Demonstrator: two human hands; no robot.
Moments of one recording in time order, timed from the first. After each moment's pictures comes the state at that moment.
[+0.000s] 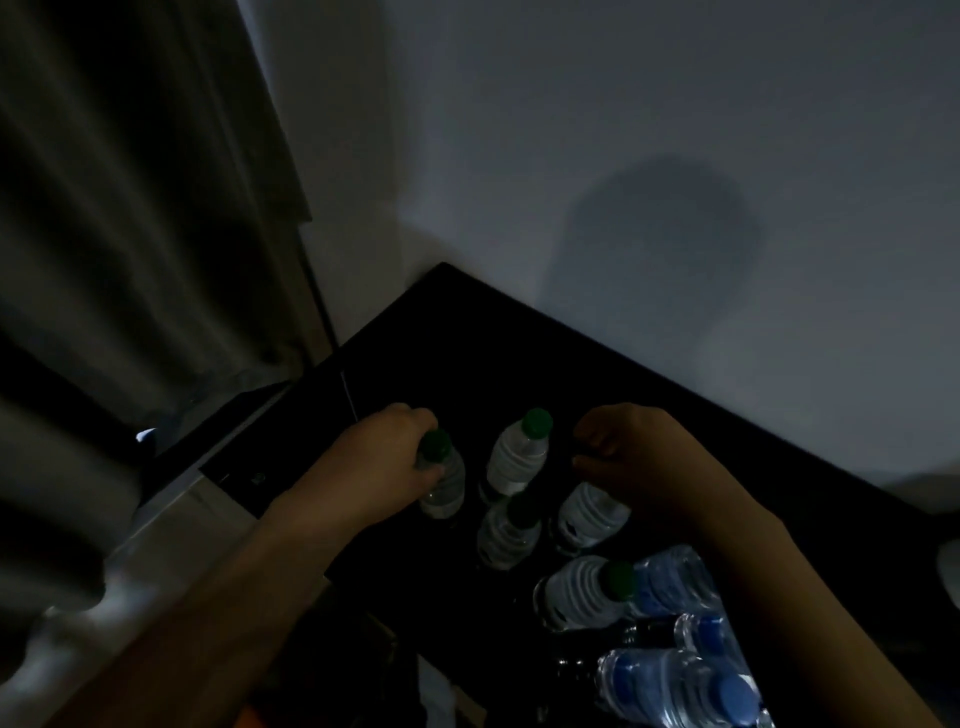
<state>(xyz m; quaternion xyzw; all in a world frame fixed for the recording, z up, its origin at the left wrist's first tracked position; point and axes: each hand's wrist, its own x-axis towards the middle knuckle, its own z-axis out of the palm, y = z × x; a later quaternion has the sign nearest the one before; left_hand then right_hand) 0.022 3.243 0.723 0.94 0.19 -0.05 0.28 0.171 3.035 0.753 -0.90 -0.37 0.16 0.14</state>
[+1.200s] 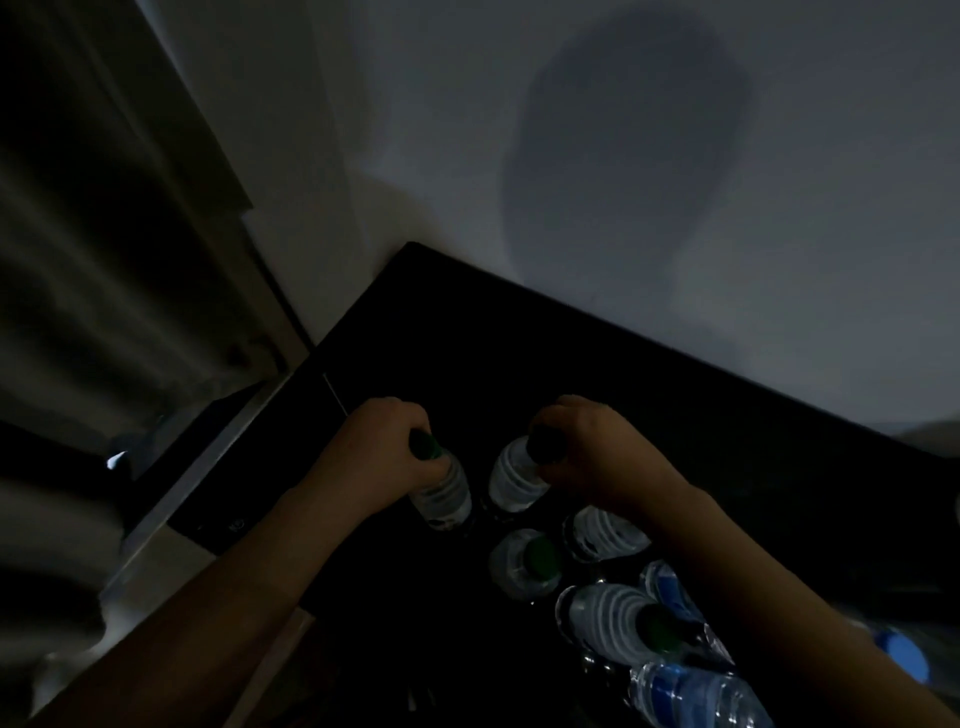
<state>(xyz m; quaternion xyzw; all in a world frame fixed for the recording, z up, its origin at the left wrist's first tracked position) 0.085 3.291 0.684 0.92 0.17 -0.03 0.34 0.208 3.090 0.687 -0.87 -0.43 0.18 0.16</state>
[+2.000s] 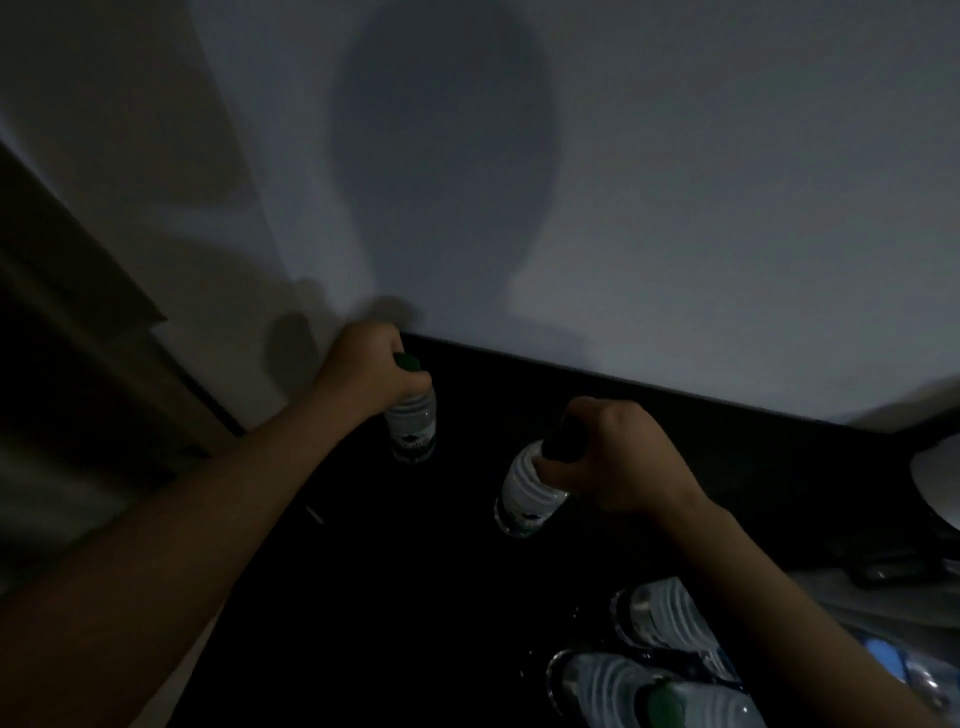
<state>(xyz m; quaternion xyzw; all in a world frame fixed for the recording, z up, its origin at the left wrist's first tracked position) 0.269 3.433 0.694 0.95 0.12 0.06 0.30 0.251 3.169 0.730 -0.95 -0.23 0.07 0.21</state>
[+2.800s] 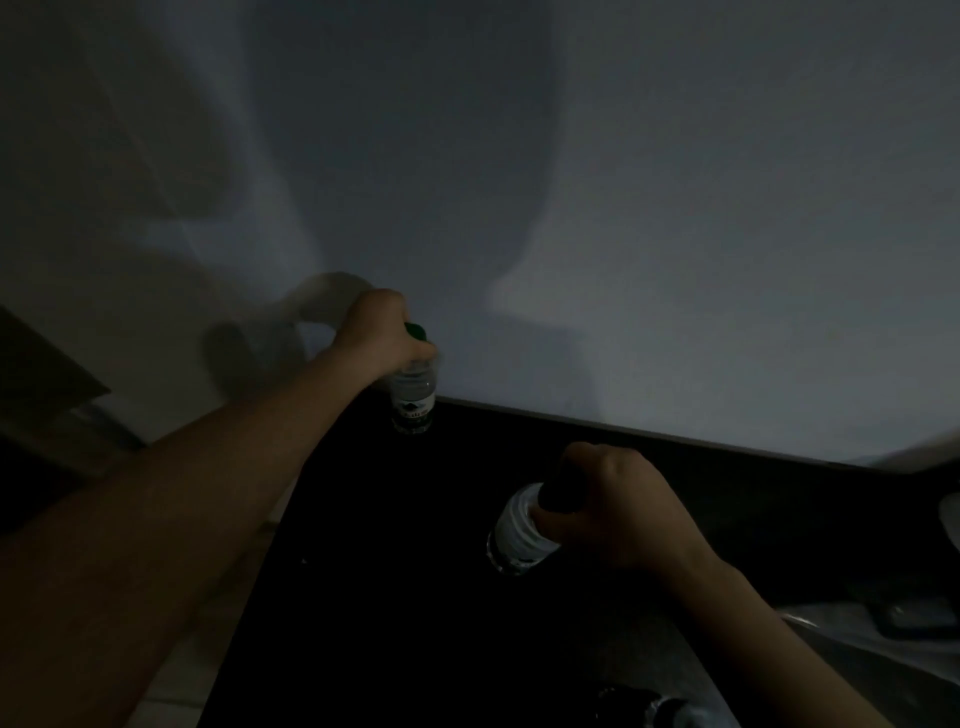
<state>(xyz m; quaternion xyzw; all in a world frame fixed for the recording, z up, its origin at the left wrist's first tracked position) 0.431 3.468 0.689 0.95 0.11 0.01 0.29 0.322 3.196 0.707 -0.95 -0.21 0.10 0.21</state>
